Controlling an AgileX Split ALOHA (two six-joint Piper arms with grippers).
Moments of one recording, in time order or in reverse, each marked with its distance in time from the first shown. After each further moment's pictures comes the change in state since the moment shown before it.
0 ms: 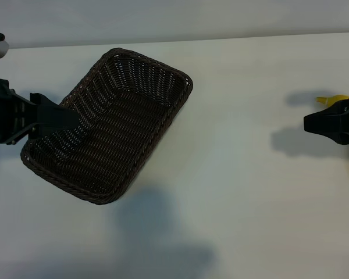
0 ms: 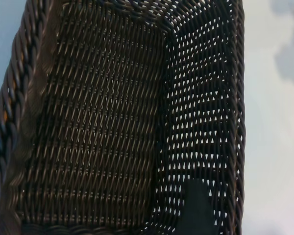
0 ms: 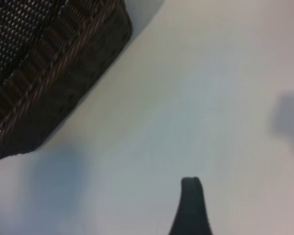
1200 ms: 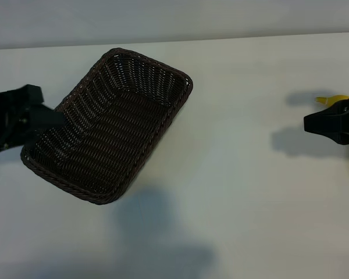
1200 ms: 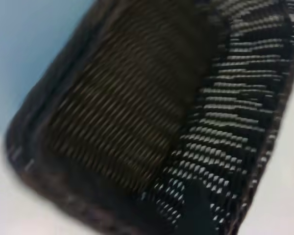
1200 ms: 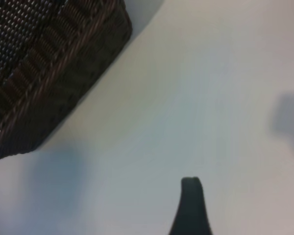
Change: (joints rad) left arm 0.000 -0.042 0.000 0.228 -0.022 -0.652; right arm 0.000 0.000 0.000 -0.001 0.000 0.000
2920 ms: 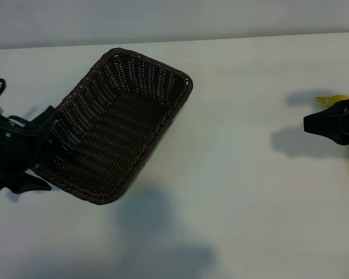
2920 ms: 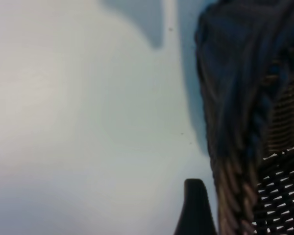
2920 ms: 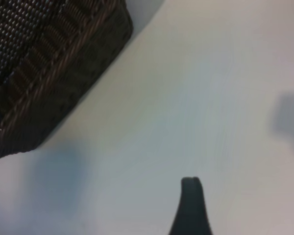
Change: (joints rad) left arm -0.099 0.278 0.012 0.202 -0.003 -0.677; right arm 0.000 0.000 0.000 -0.001 0.003 0.000
